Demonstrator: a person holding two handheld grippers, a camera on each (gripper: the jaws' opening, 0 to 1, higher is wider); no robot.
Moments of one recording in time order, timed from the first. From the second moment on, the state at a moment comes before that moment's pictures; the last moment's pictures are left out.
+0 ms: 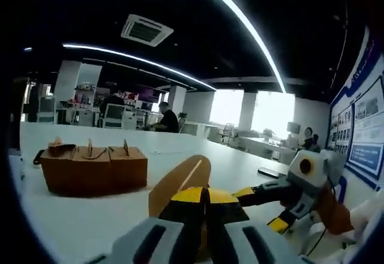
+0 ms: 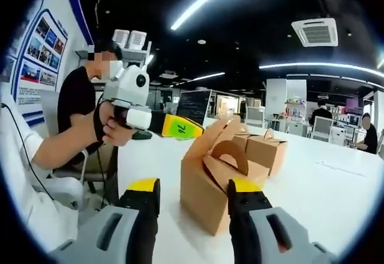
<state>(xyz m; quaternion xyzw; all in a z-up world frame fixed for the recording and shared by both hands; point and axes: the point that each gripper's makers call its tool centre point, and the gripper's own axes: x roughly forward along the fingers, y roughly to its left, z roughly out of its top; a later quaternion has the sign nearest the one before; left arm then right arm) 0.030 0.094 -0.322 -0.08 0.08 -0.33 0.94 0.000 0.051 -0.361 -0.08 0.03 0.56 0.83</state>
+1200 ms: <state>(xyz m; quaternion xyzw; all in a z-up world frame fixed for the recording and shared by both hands) 0.022 0.134 -0.321 -0.15 0.05 -0.31 0.94 0.003 0.051 -0.361 -0.07 0.03 0.56 0.83</state>
